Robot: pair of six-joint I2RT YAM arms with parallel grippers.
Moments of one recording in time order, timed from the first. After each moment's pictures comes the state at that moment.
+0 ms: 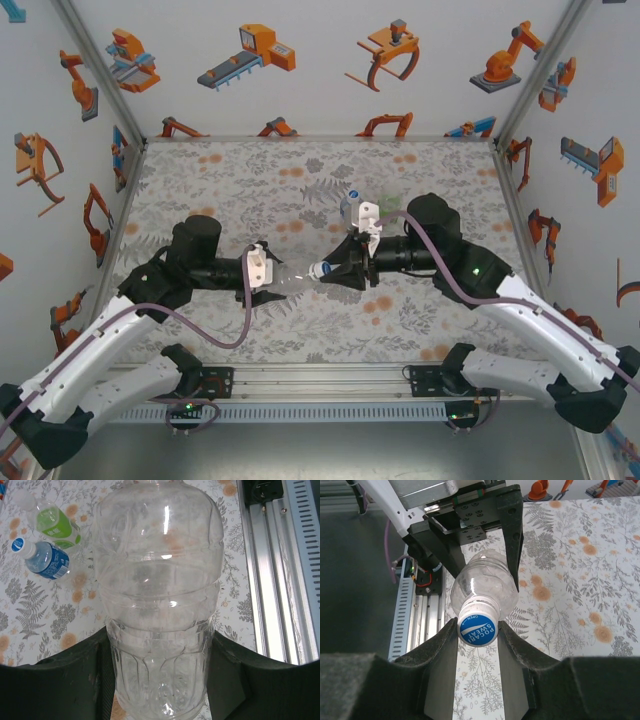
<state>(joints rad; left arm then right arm) -0.73 0.85 0.91 -0.61 0.68 0.70 0.88 1.00 1.13 -0.39 -0.67 -0.18</state>
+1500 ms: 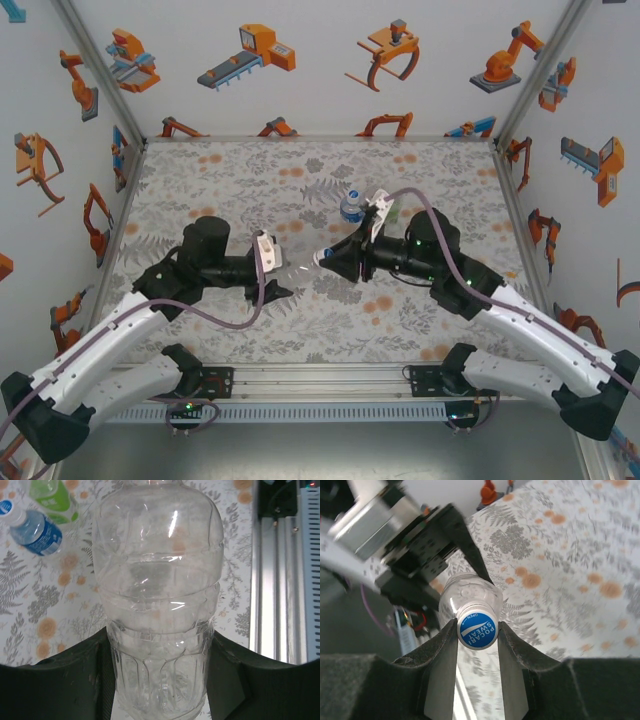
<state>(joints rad) -0.73 0.89 0.83 -0.45 0.59 0.49 0.88 0.94 0.94 -0.17 -0.33 0.33</state>
